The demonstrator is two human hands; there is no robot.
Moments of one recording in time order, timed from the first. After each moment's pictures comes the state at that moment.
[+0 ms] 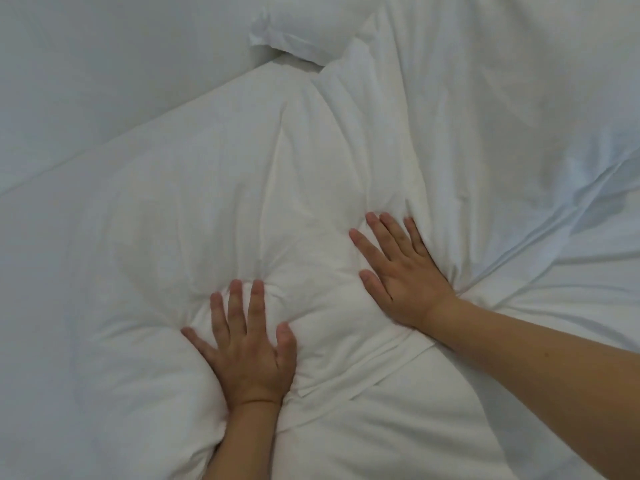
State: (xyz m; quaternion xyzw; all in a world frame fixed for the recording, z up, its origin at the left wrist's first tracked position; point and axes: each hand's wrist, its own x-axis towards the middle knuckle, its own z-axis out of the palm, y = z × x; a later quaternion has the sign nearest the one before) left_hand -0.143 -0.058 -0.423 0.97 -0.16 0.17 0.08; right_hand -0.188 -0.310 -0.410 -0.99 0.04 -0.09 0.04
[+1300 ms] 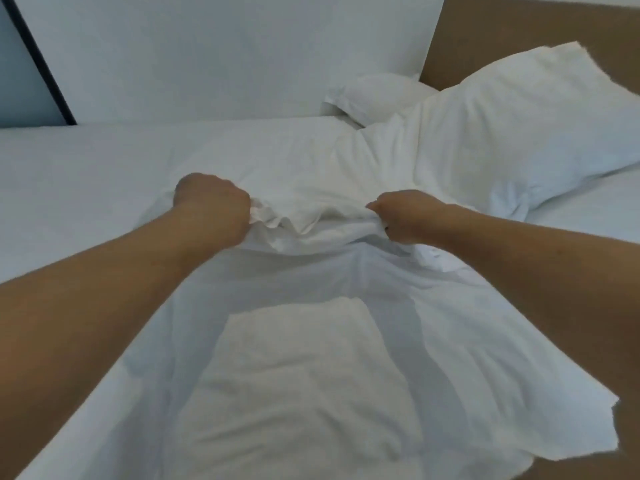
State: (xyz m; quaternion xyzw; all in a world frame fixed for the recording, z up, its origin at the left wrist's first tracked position) left_hand -0.226 -0.009 -0.221 0.96 -0.18 0.03 -0.23; right_hand -0.255 -0.280 -0.235 -0.99 -0.08 0.04 -0.12
